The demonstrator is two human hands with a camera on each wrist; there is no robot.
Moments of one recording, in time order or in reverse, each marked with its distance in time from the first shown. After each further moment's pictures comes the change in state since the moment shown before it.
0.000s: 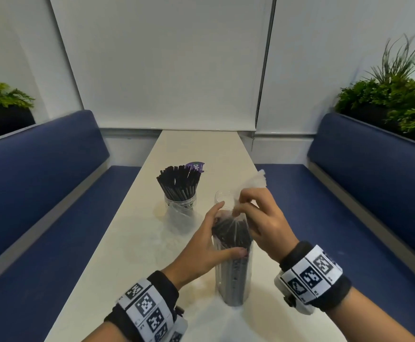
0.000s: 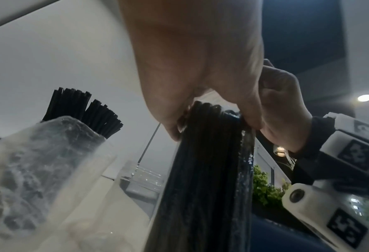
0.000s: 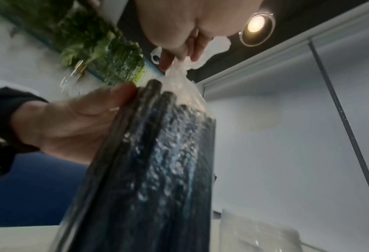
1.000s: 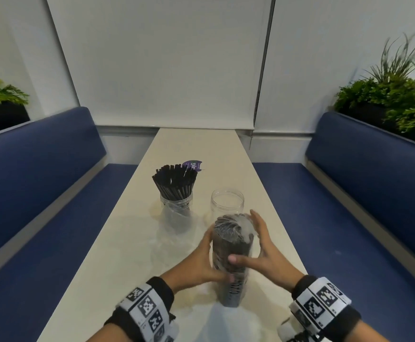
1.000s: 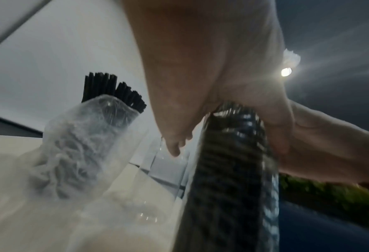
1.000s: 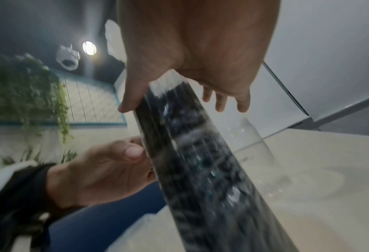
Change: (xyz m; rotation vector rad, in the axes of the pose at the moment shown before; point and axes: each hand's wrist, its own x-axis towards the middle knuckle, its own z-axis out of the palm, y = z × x) left_hand 0.002 -0.036 0.005 -0.047 -0.192 -0.149; right_hand -0.069 0.016 0.016 0.820 -0.388 0.950
